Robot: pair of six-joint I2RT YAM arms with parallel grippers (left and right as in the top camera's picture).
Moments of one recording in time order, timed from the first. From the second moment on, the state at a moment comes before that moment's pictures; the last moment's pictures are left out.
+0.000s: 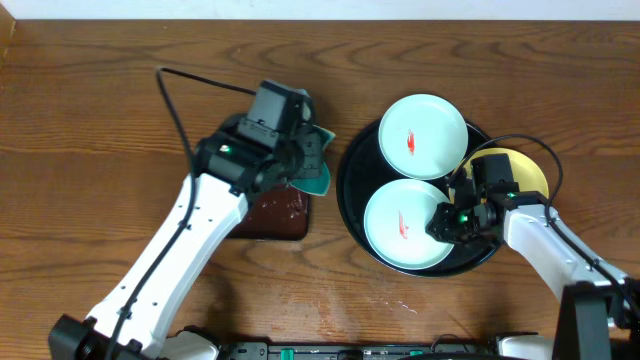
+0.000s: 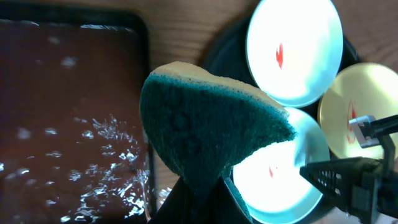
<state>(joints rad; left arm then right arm) -0.47 1.47 1.32 -0.86 0.14 -0.46 0.10 1.48 0.70 -0.65 -0.38 0.24</state>
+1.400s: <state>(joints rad) -0.65 1.66 1.32 -0.69 0.26 -0.57 0.00 1.31 0.72 -0.91 -0.26 0.26</state>
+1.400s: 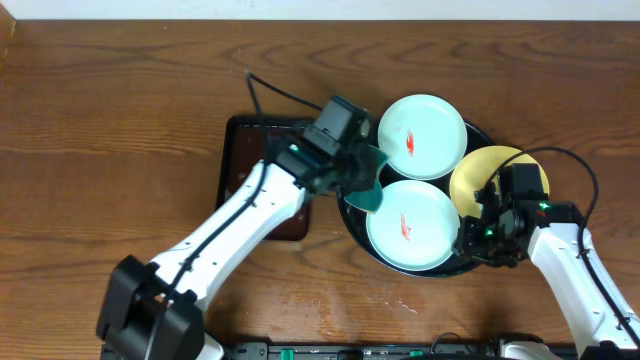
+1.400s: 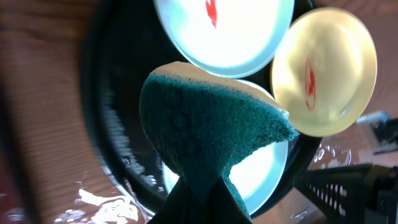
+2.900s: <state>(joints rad) -0.81 2.01 1.33 -0.53 0.30 -0.72 0.07 1.40 0.58 -0.45 -0.23 0.44</state>
